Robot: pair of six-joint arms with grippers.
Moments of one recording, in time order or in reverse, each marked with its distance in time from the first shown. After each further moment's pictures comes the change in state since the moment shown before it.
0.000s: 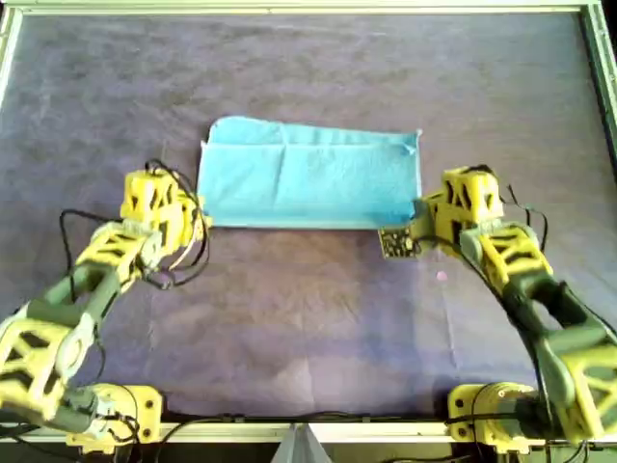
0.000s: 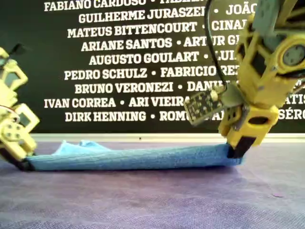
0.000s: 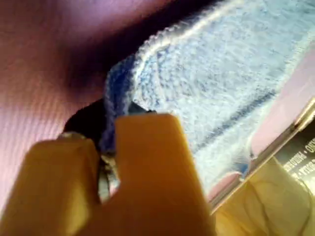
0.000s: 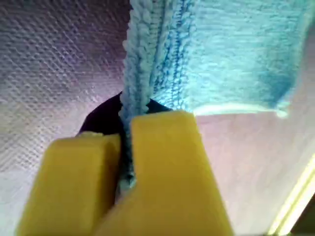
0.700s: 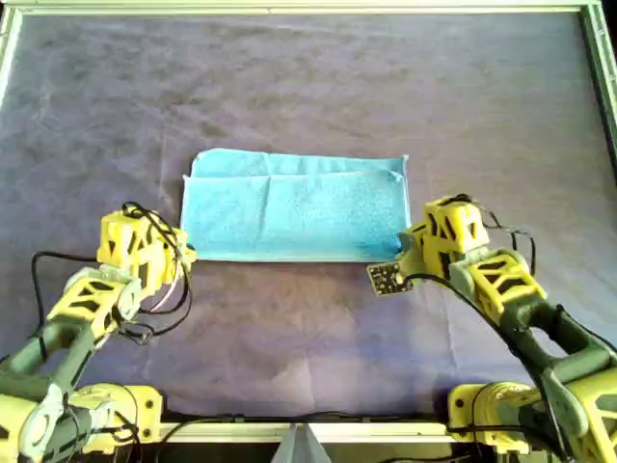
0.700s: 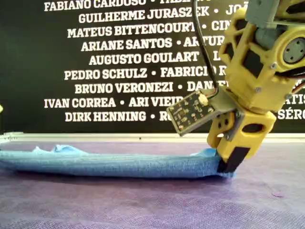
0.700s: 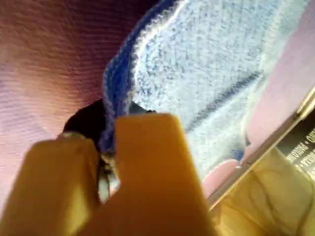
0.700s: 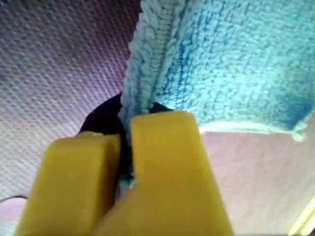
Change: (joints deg) left arm 0.0 25.5 23.3 0.0 -0.7 0.0; right arm 6.9 5.9 10.6 0.0 0.9 0.4
